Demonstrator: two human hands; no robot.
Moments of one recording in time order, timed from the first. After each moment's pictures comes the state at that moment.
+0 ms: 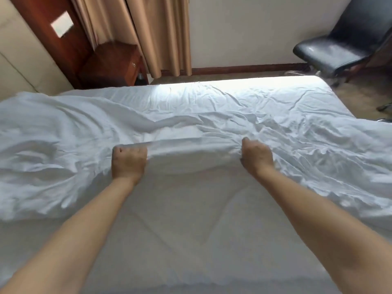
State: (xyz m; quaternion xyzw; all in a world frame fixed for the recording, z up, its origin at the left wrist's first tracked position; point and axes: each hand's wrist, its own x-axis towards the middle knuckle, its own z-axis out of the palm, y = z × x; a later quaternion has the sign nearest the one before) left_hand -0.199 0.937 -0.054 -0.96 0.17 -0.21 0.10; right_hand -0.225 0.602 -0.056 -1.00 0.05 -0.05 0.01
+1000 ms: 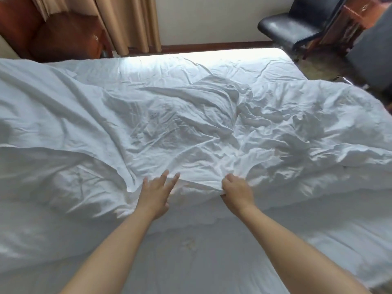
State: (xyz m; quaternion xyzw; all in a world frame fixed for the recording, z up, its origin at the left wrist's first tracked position) left_hand -0.401 0.903 -0.169 -0.95 0.28 0.14 0.04; right_hand -0.471 0.654 -0.150 -1.00 0.04 0.05 0.03
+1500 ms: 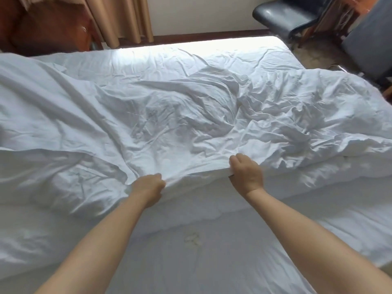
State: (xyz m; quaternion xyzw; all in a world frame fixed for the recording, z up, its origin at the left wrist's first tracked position) left_hand -0.364 0.921 -0.162 -0.92 0.35 0.15 0.06; right_hand -0.444 0.651 -0.133 -0.99 0.06 -0.10 0.01
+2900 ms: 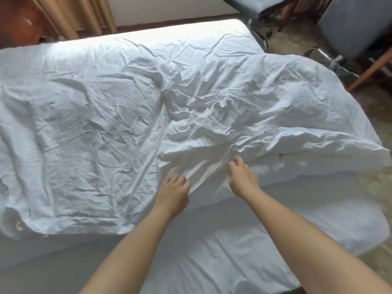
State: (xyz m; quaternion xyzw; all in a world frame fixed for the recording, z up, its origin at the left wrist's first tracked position) left_hand -0.469 0.578 -0.210 -0.91 0.41 0.07 0.03; right_hand -0.516 0.357 -0.191 -0.96 0.20 0.15 0.11
